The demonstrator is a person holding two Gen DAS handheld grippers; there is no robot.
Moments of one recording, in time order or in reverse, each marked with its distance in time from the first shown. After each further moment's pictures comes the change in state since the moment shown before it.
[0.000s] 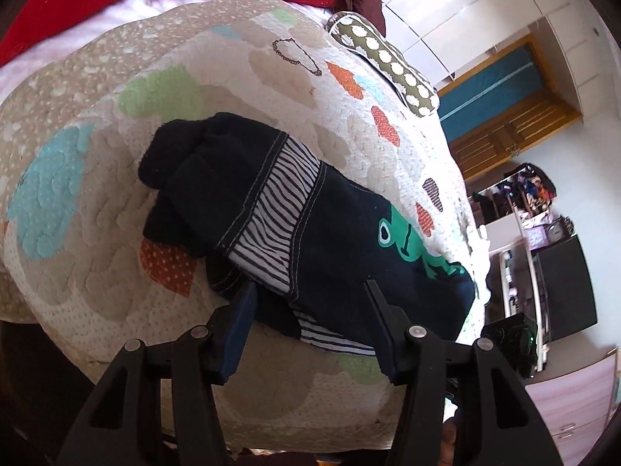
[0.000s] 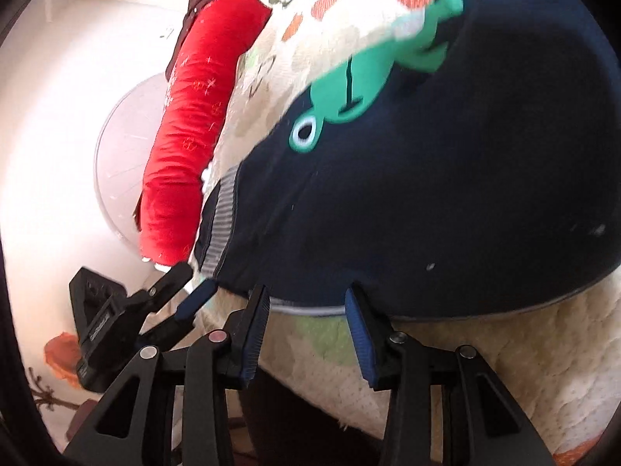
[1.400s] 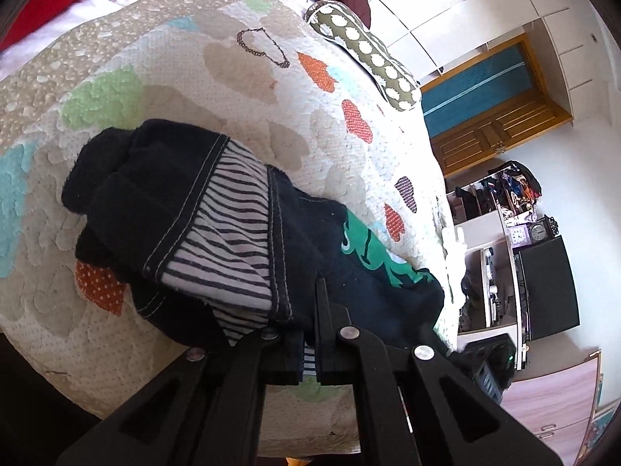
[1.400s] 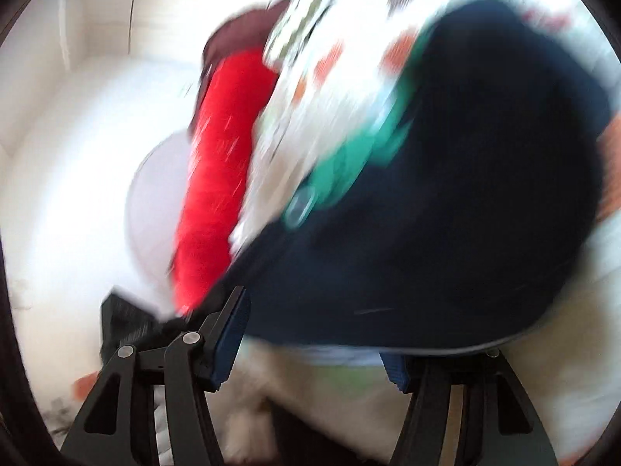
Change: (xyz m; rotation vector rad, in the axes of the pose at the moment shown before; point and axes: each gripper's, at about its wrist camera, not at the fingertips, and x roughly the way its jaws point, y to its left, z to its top) left arm 0.018 -0.033 0.015 -0.008 0.051 -0.067; right arm -0.057 -0.021 0.003 0.085 -0.220 0.103
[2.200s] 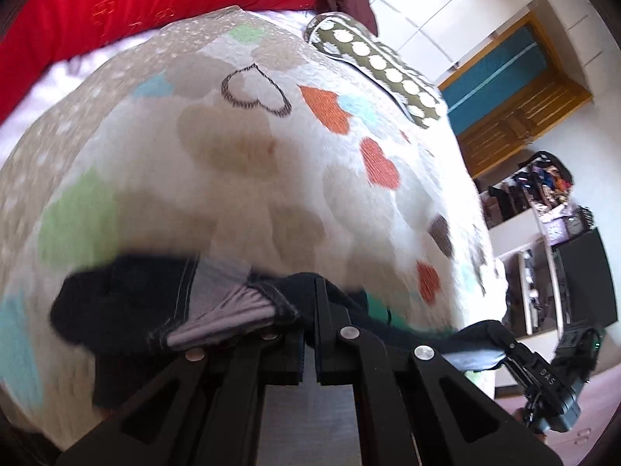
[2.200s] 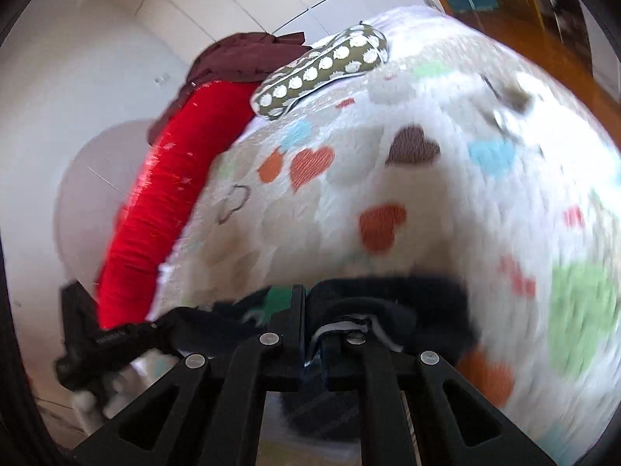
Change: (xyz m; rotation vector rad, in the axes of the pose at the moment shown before) left arm 0.050 -0.026 0.102 0.095 -0.032 0.163; right arm 0.000 0.075 0.101 -0.316 -0.078 -0.338
